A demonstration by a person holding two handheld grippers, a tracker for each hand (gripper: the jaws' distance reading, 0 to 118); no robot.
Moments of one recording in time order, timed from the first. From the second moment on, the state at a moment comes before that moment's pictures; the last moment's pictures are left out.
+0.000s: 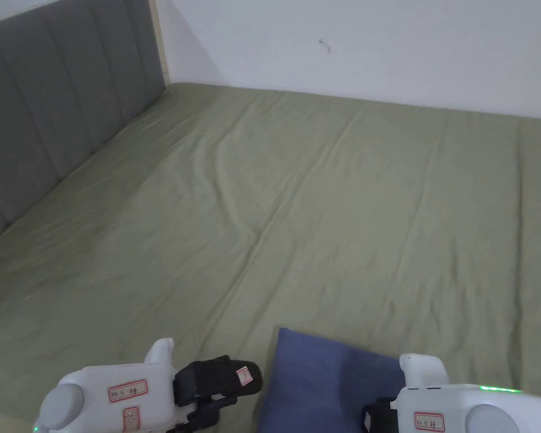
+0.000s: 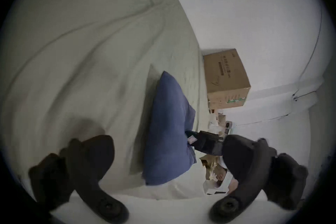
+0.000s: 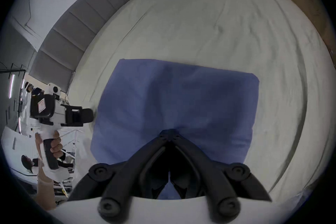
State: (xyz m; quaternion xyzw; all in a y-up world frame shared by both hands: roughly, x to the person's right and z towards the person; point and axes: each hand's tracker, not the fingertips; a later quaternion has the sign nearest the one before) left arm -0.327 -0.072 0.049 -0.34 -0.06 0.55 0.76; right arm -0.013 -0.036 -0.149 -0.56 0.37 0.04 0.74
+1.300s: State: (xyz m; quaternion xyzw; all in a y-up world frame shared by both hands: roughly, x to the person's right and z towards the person) left arm -0.524 -0.008 0.000 -0.56 0.08 0.26 0.78; right arm 0.004 -0.015 -0.172 -0.56 0.31 0.01 0.77
